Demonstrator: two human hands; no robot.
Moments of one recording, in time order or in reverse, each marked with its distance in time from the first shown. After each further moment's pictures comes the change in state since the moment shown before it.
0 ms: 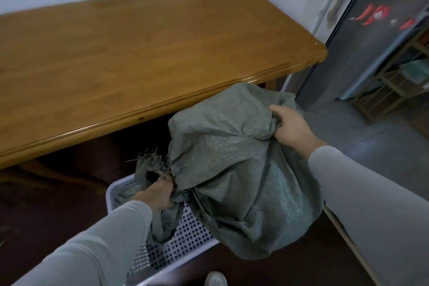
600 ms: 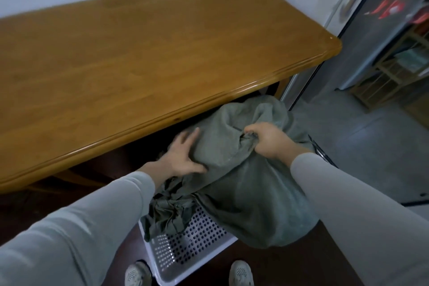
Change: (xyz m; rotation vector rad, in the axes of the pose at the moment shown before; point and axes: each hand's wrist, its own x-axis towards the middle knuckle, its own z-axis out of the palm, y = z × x) left_hand -0.022 -0.067 -0.099 -0.354 0.186 0.388; right_hand -0.008 -0.124 0.079 -0.108 -0.322 0.047
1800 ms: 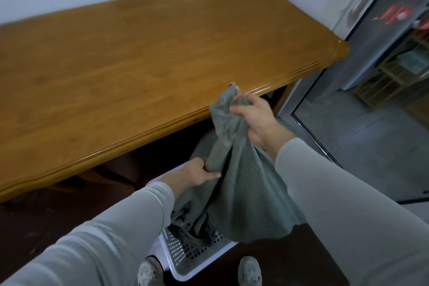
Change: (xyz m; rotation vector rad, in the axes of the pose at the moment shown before) left_hand -0.044 0.006 0.006 -0.311 -0.113 -0.166; right_hand 0.023 -0.109 0.001 1.251 0.304 0.194
